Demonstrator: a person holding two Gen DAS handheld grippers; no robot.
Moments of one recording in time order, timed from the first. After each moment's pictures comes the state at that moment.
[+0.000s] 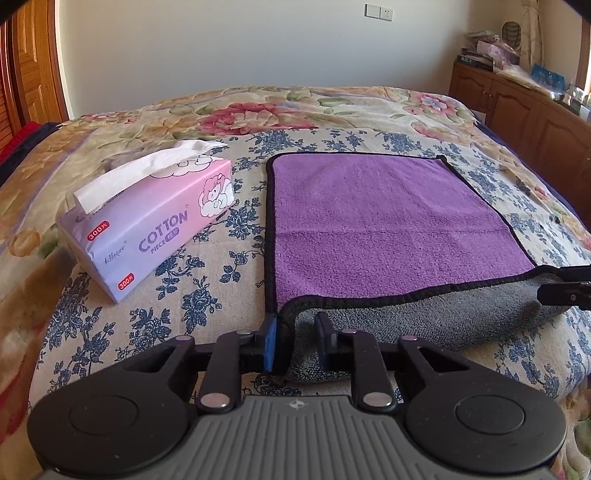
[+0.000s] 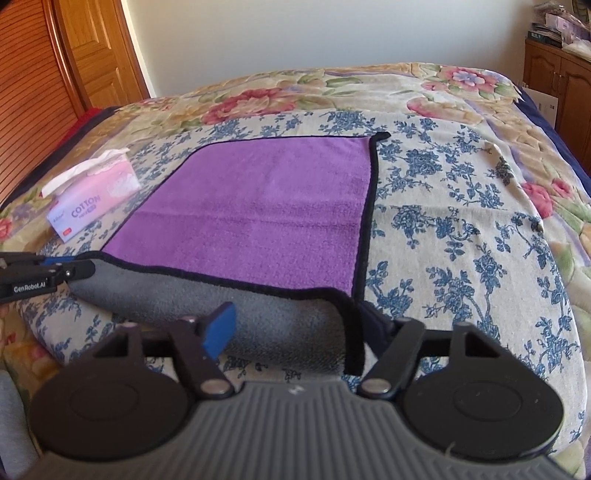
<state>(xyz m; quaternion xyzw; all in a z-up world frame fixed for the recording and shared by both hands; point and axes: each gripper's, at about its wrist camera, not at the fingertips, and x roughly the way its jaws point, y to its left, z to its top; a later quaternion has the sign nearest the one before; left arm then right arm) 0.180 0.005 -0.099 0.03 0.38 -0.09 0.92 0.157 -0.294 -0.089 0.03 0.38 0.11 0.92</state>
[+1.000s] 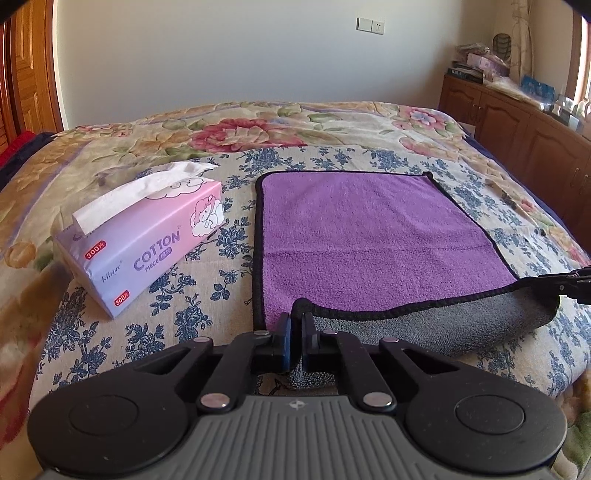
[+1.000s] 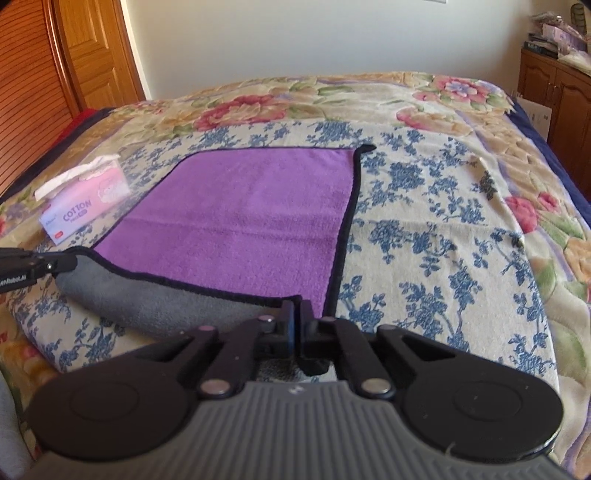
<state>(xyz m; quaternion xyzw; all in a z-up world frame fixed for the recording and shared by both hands) 0.175 0.004 -0.085 0.02 0.36 -0.10 0.93 0.160 -0.307 -0.079 0.02 0.37 0.11 0.92</state>
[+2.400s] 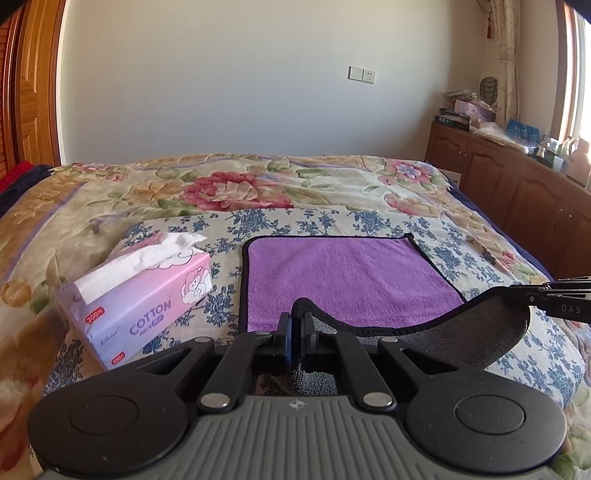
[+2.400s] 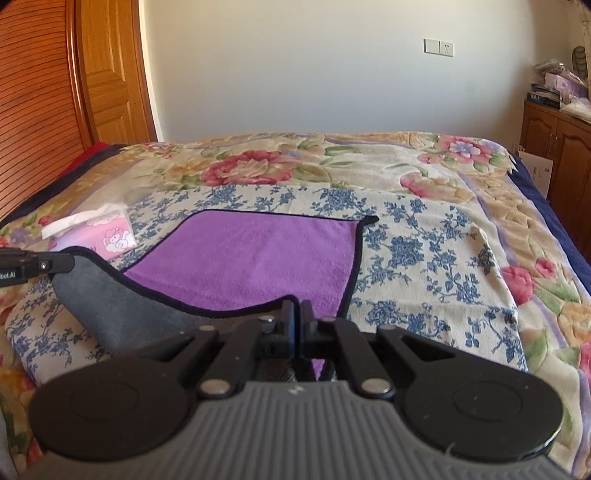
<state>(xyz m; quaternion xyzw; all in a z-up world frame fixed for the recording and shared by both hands) 0.177 0.000 -0.050 -0.01 0.29 -0.12 0.95 0.172 -0.305 -0.054 0.00 0.29 0.12 0.95</state>
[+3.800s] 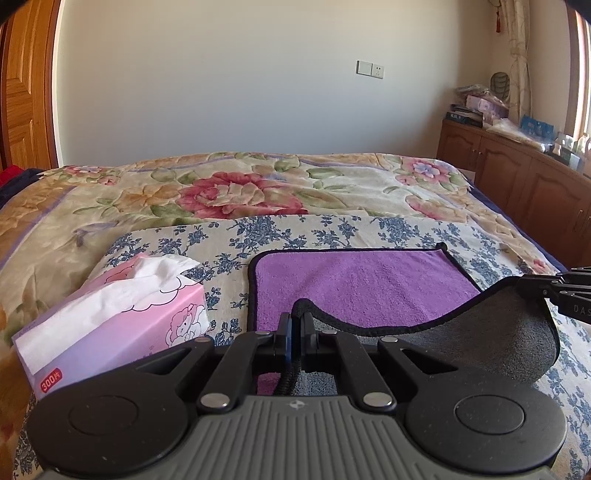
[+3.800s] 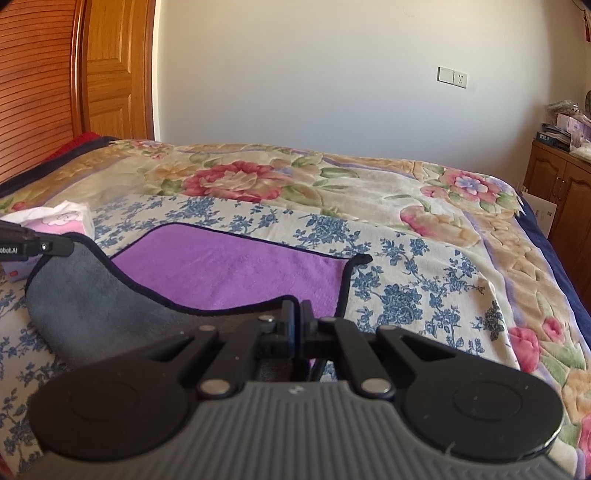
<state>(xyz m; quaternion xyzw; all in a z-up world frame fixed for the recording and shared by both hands) 0.254 -0.005 -0.074 0.00 0.29 -0.11 0.95 0.233 -0.307 -0.071 -0.06 0.25 0.12 0.96</state>
